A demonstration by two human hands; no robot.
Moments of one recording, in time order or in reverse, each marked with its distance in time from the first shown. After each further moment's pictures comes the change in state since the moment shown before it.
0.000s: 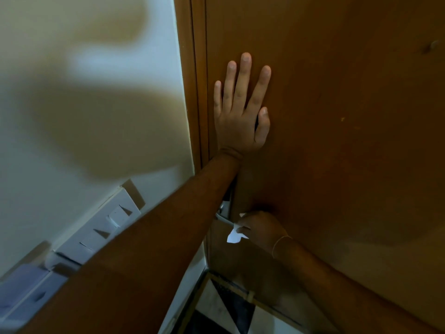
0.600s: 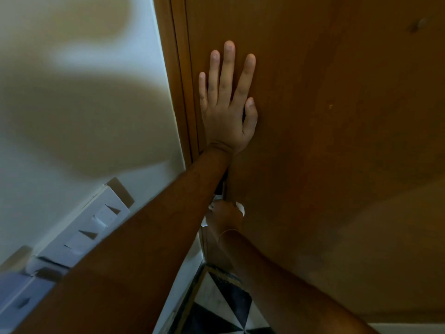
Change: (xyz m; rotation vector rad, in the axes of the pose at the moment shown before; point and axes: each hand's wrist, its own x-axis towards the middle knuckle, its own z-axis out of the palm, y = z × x) left_hand -0.008 -0.006 0.010 0.007 0.012 -0.003; right_hand 0.041 -0.087 0.017 0.124 0.152 0.435
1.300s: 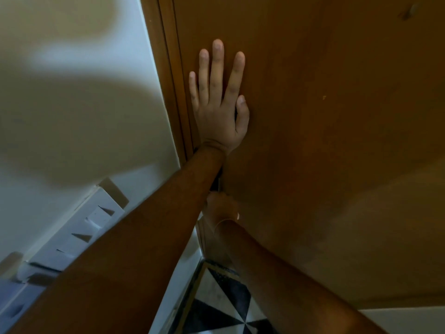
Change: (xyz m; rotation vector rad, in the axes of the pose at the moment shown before) left_hand -0.012 -0.005 0.006 0.006 0.007 0.010; right_hand 0.005 -0.008 -0.010 0.081 0.051 0.009
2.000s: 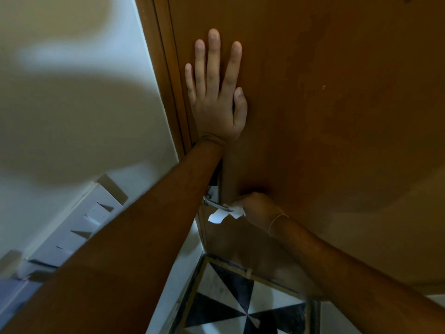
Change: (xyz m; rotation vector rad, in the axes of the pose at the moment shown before) left_hand 0.001 -0.003 0.002 0.006 0.018 0.000; right_hand -0.007 0.108 -0.043 -0.184 -0.276 -0.385
